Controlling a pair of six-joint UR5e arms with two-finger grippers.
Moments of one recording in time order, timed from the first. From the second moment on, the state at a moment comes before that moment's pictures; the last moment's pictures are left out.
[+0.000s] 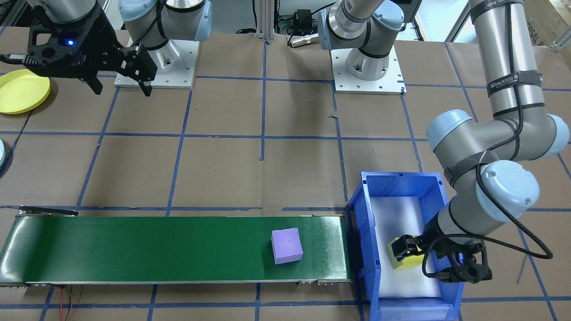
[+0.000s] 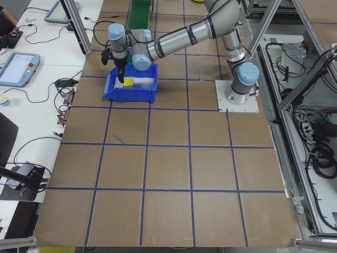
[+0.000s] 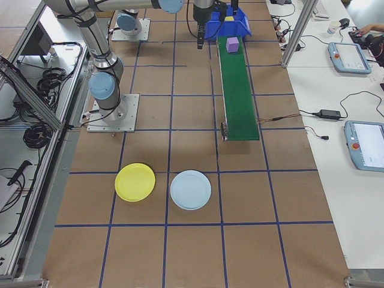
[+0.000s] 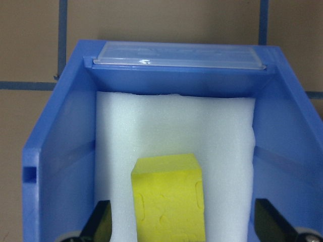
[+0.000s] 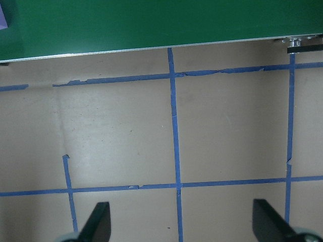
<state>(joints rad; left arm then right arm) -1.41 -2.12 -1.45 -1.07 1.55 0.10 1.53 -1.63 1.55 -1.46 -1.53 0.01</state>
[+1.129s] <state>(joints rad) -1.42 -2.04 -1.50 -0.99 1.54 0.13 1.53 -1.63 1.55 -1.47 -1.52 0.01</state>
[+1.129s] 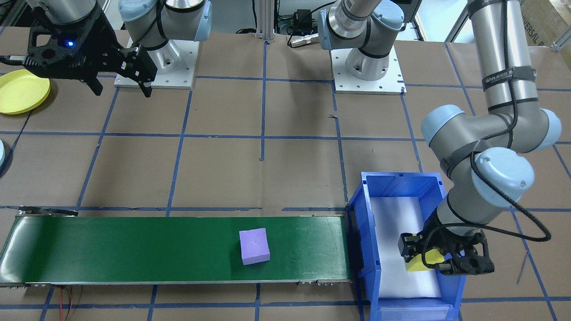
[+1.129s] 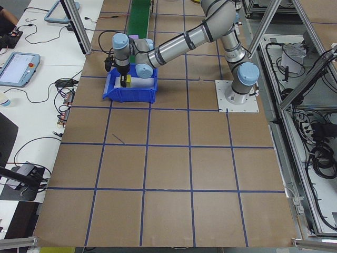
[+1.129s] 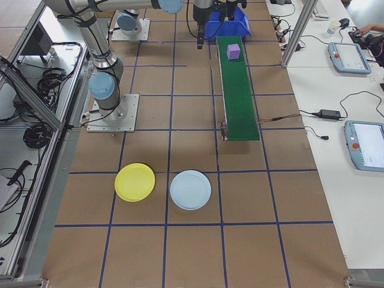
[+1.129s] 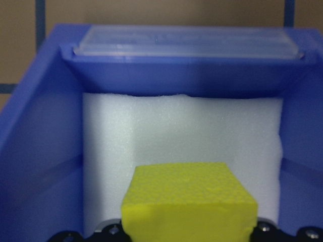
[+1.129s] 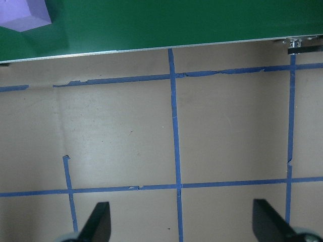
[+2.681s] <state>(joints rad) -1.70 -2.11 -1.51 -0.97 1.48 -0.19 1.18 -1.40 1.42 -1.65 -1.40 -0.20</state>
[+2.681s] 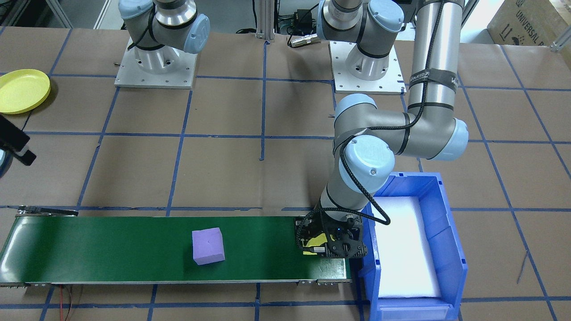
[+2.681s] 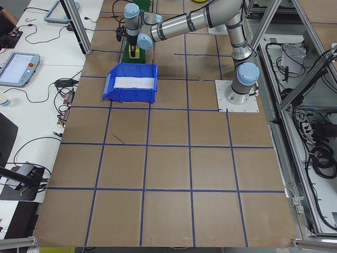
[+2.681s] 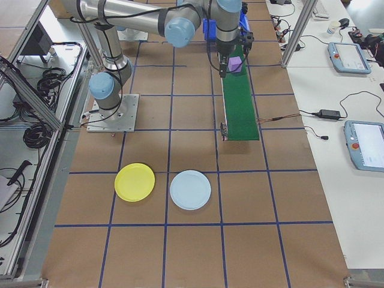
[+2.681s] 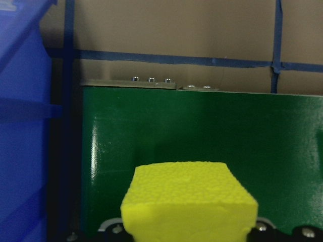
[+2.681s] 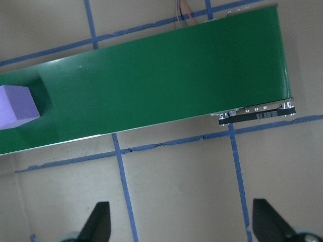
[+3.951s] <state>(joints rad) -1.61 -1.72 -1.47 -1.48 1.58 -0.18 1.09 -1.20 1.49 -1.85 -1.18 -0.51</state>
